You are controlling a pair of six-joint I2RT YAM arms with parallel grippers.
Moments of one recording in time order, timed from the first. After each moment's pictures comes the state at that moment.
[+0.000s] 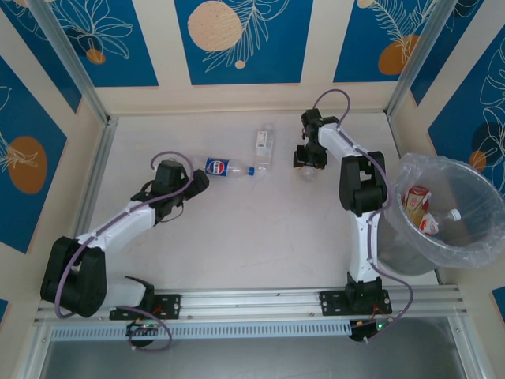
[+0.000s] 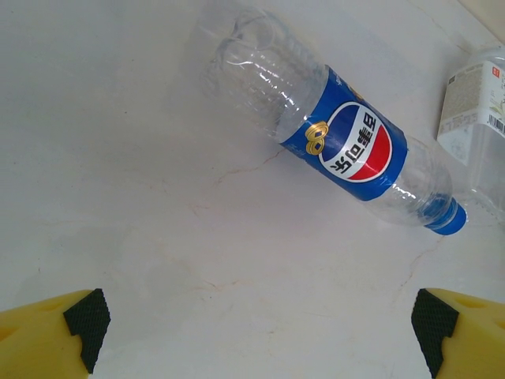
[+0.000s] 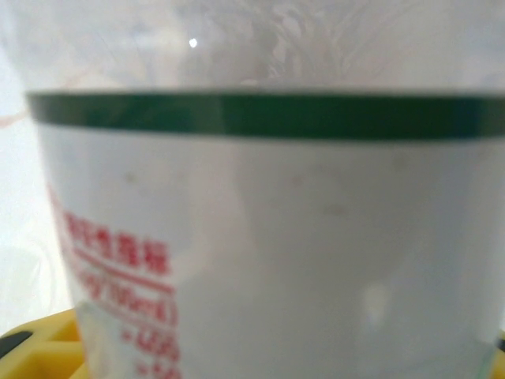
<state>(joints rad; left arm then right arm) -0.35 1.31 0.75 -0.21 -0.05 -0.78 0.21 2.22 1.83 -1.01 -0.02 0.27</state>
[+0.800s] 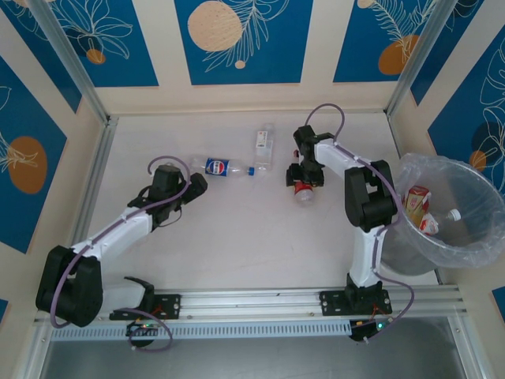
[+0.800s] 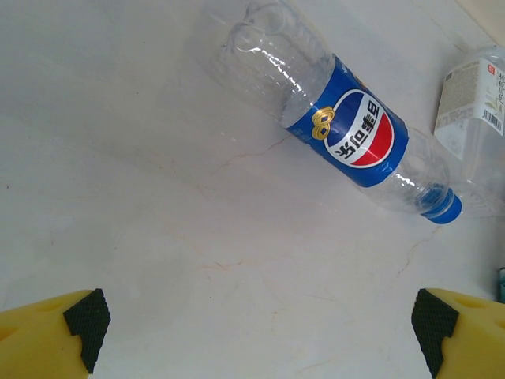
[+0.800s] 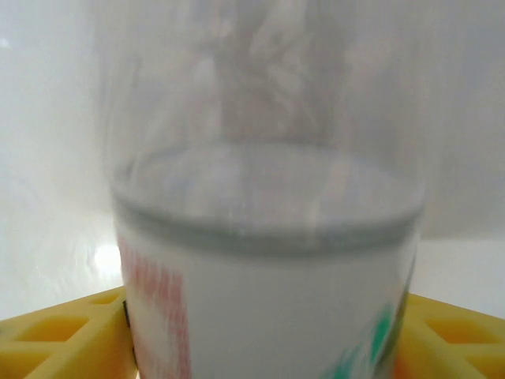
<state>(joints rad) -0.35 1.25 0.70 -0.21 -0.05 -0.81 0.29 2.04 1.53 -0.94 -0.02 0.29</state>
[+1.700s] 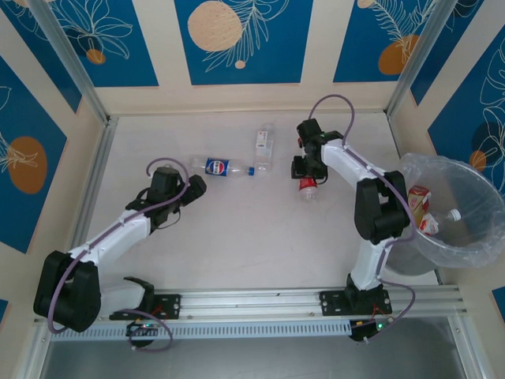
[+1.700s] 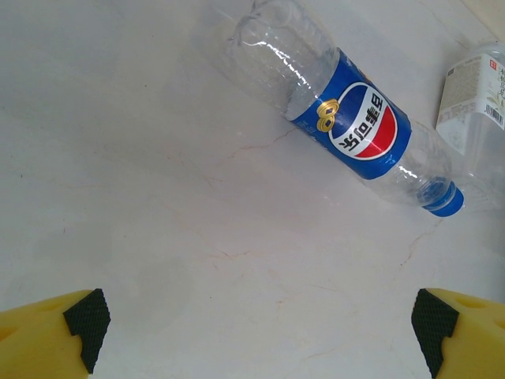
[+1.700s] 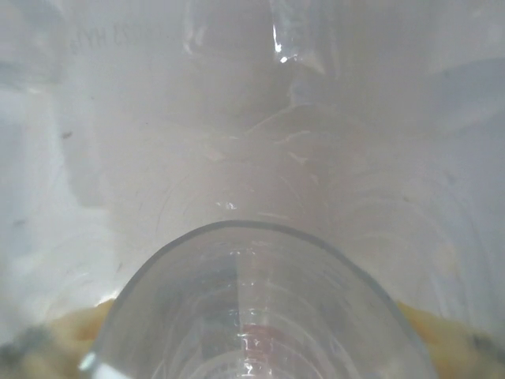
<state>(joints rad) -0.35 1.22 0.69 -0.23 -0.04 -0.81 0.31 1.84 1.46 -0.89 0.03 0.30</state>
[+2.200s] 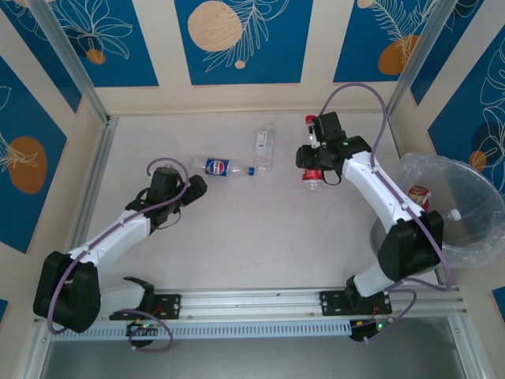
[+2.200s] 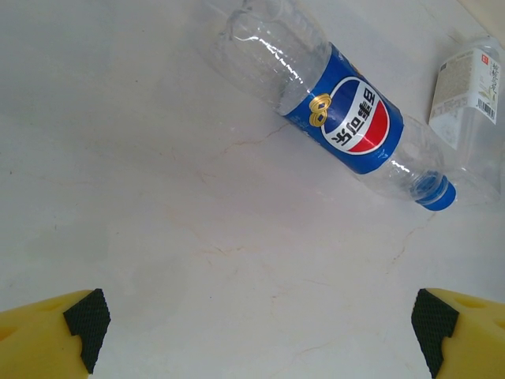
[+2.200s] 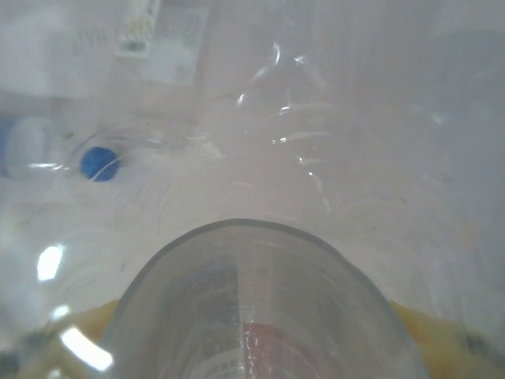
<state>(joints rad) -0.35 1.21 0.69 -0.23 -0.02 -0.81 0.32 1.50 1.37 -0.82 0.03 0.32</state>
